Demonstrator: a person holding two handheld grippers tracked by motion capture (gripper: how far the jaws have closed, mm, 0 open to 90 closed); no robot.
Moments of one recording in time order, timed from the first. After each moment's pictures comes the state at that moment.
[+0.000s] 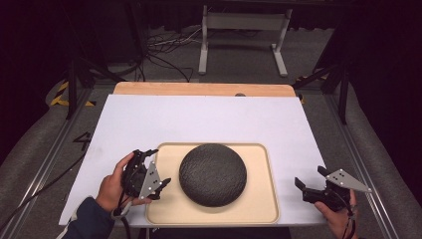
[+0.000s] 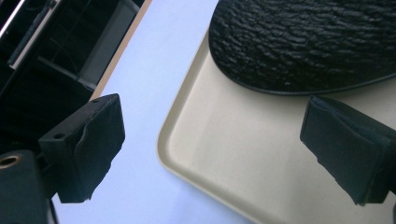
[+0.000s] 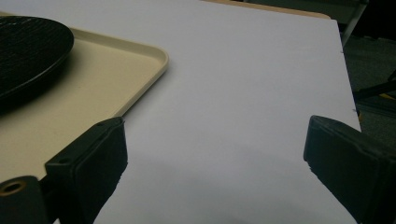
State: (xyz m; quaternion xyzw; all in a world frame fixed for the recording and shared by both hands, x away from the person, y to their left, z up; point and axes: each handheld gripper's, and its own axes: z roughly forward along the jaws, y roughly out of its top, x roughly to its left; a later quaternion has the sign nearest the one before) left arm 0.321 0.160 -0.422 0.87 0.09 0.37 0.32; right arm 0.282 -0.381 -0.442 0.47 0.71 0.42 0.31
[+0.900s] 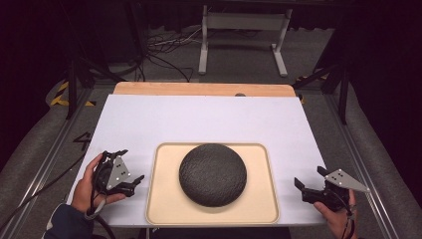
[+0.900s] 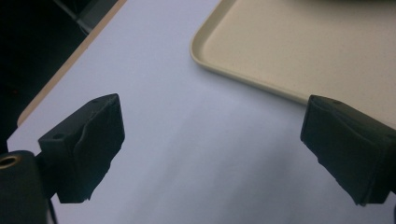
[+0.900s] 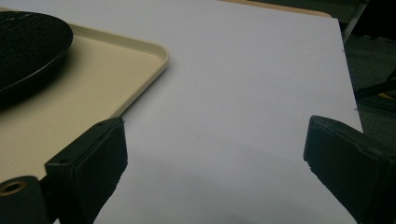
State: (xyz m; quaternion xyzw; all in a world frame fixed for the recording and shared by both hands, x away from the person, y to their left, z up) left arm 0.332 0.235 -0.445 0.86 0.21 0.33 0.32; right arm 0.283 -0.379 -0.443 0.47 0.71 0.42 0.31
